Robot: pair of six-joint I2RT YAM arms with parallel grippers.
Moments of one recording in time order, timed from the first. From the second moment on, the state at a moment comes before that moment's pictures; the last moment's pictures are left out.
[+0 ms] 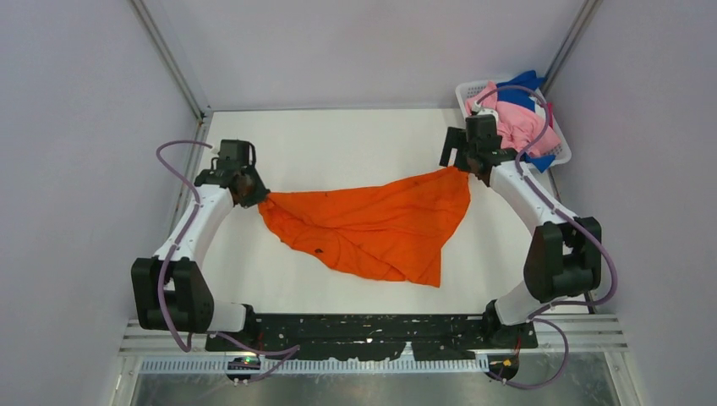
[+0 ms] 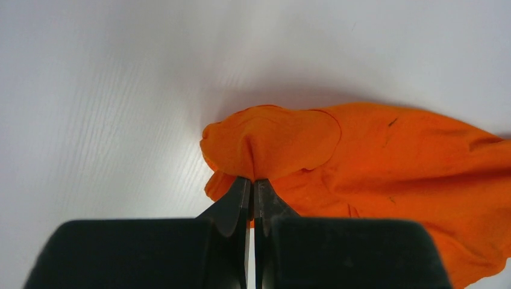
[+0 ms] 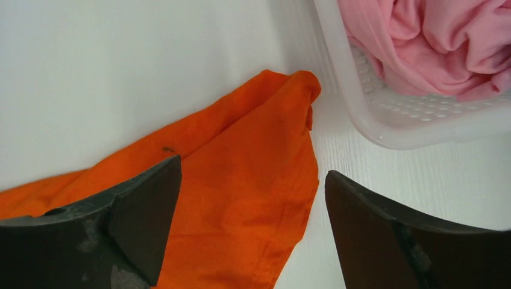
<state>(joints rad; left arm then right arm) -0.07 1.37 1.09 -0.68 -0.08 -0.52 0.17 1.54 1.19 -0.37 0.19 0.30</state>
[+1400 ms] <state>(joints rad) -0.07 1.34 0.96 -0.62 -0.03 -0.52 0.96 1.54 0.87 -0.68 0.37 0.45</state>
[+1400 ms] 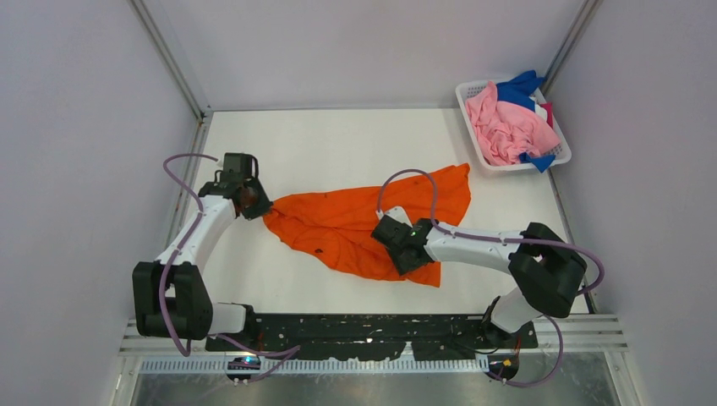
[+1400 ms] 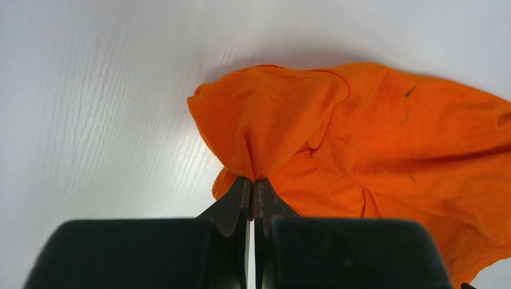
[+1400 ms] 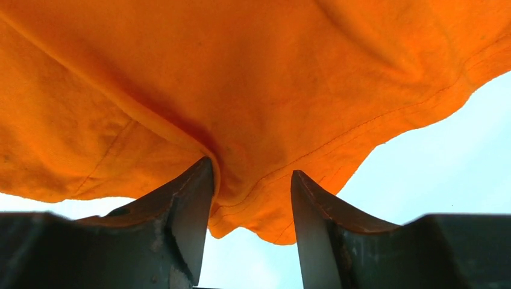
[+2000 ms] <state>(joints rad) -0.07 1.33 0.96 -0.62 -0.03 -0.52 0.95 1.52 0.87 -0.69 0.37 0.49</state>
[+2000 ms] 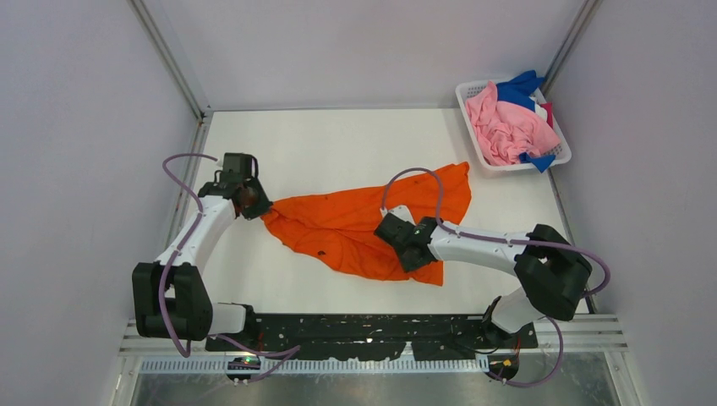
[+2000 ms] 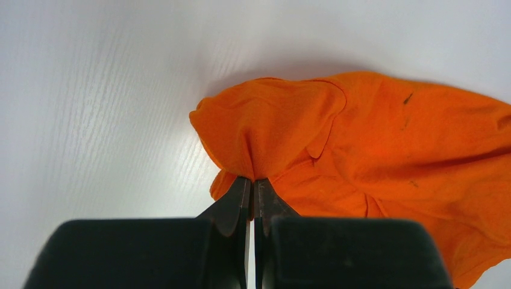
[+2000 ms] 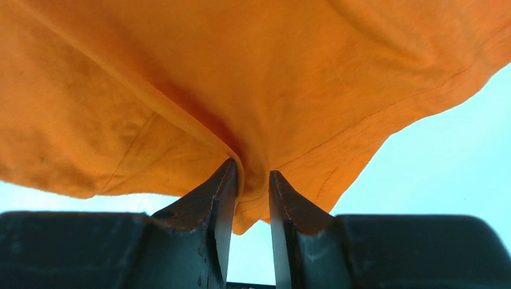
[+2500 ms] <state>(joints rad) -0.07 1.33 0.96 -0.62 -0.03 -0.52 0.95 1.49 0.84 -0.69 0.29 0.51</state>
